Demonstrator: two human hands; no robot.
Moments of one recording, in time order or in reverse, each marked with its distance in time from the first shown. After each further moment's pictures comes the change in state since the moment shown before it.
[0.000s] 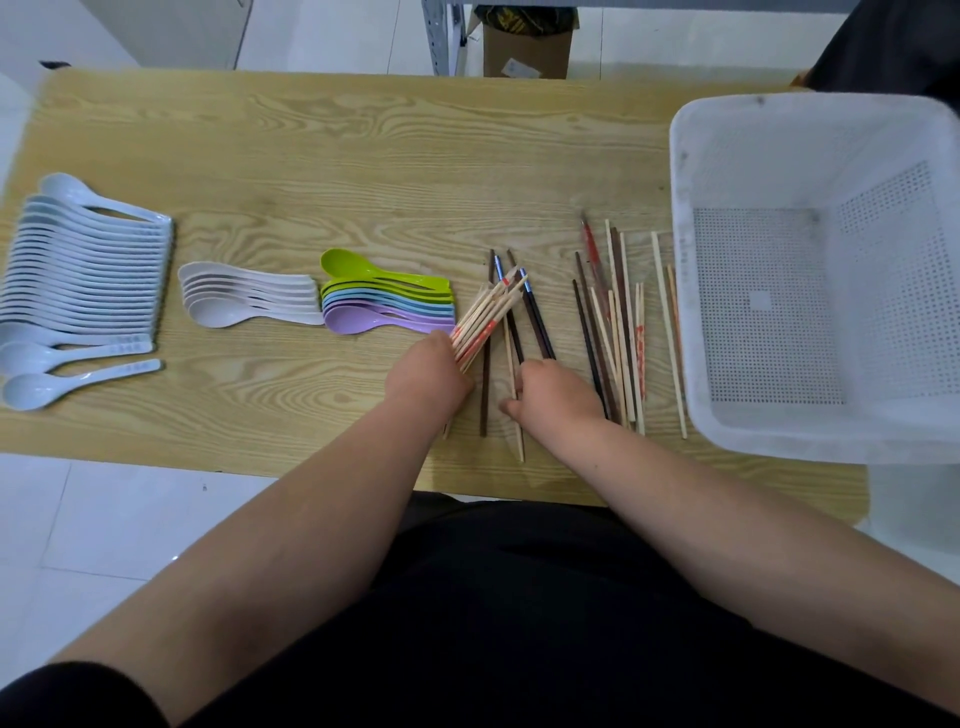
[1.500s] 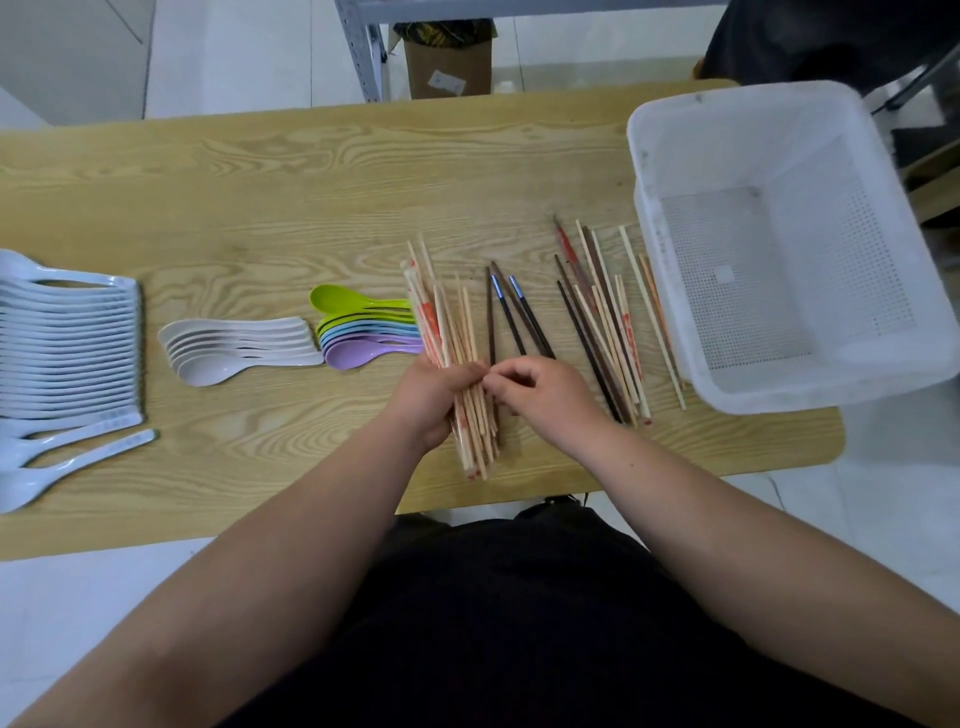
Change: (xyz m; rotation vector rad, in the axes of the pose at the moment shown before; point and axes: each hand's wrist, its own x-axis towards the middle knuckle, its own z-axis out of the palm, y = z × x) left_hand -0.007 -0.018 -0.022 -1.445 -0.438 -0.077; right_hand -0.030 -0.041 -0.016 0.798 0.128 0.073
